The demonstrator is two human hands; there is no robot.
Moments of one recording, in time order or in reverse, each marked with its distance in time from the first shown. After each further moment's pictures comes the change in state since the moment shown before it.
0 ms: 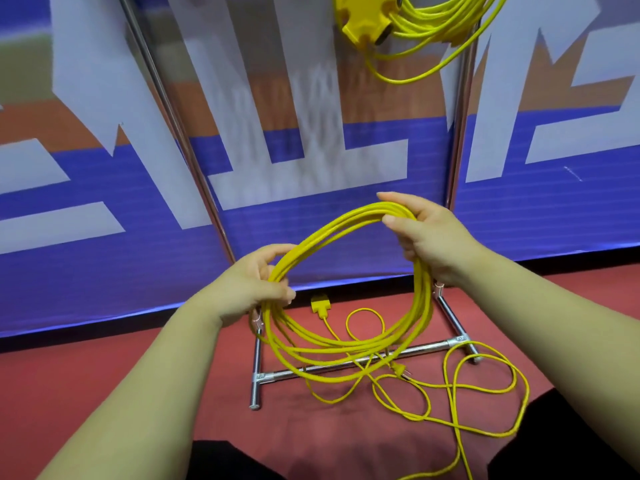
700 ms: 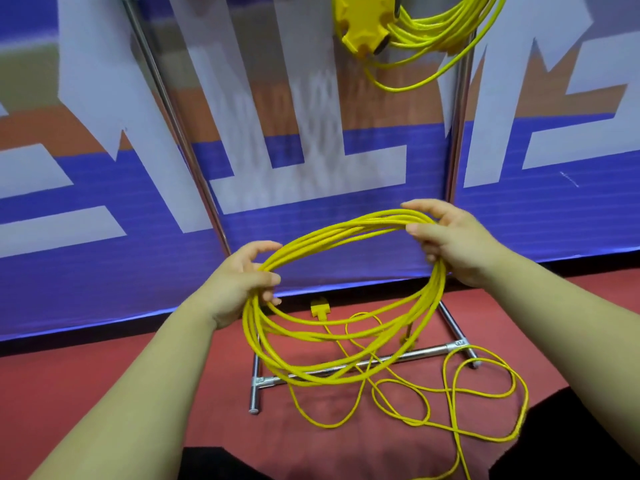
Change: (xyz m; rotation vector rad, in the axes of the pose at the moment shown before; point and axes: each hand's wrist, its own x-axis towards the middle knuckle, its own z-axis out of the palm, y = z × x) left_hand 0.001 -0.009 -0.010 -0.167 0.181 -0.028; right_hand -0.002 -0.001 -0.039 -0.049 0.021 0.032
